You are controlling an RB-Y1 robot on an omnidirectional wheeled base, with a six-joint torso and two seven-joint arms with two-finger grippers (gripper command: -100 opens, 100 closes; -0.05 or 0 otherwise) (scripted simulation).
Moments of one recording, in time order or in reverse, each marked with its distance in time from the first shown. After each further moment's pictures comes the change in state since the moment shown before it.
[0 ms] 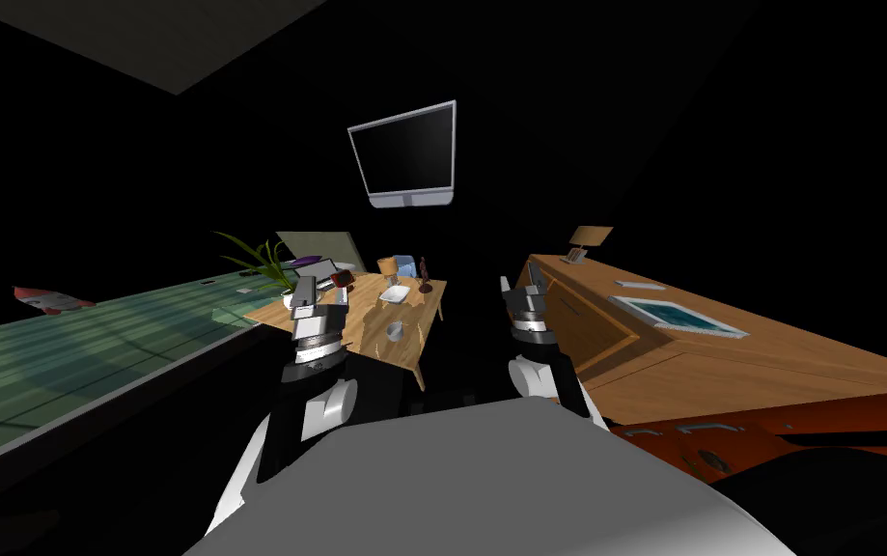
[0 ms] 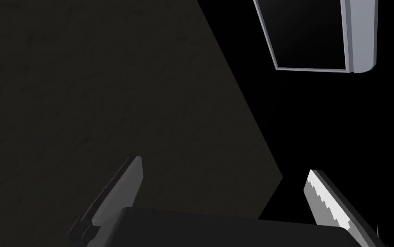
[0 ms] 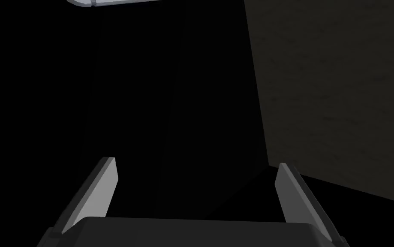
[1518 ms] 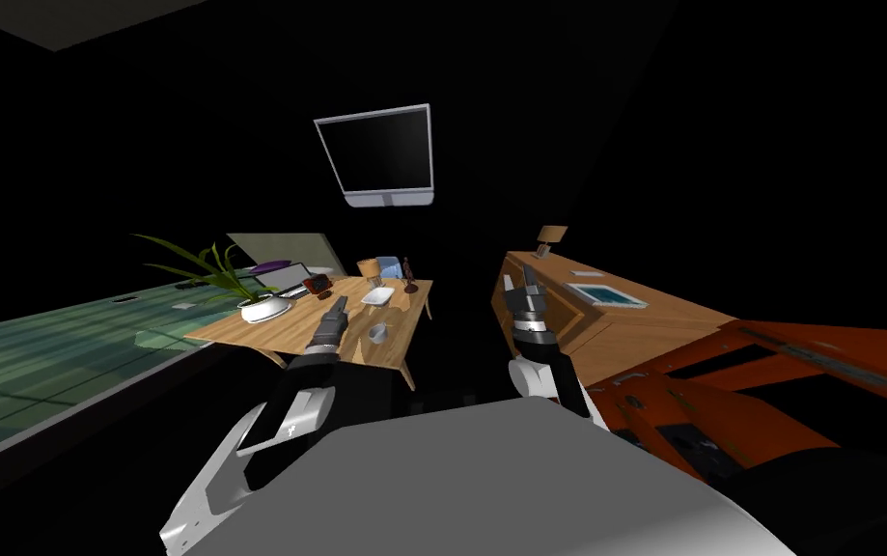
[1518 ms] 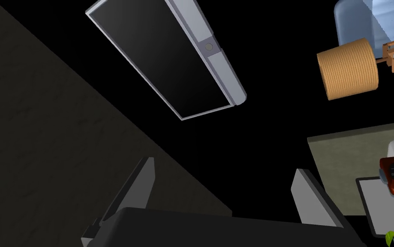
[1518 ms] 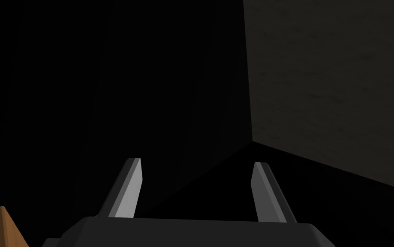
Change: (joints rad) left arm -0.015 0.253 0.110 0.176 0.115 0.362 -0.146; right arm 0.000 0.000 0.000 0.000 0.000 0.000 0.000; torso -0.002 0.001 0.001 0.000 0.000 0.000
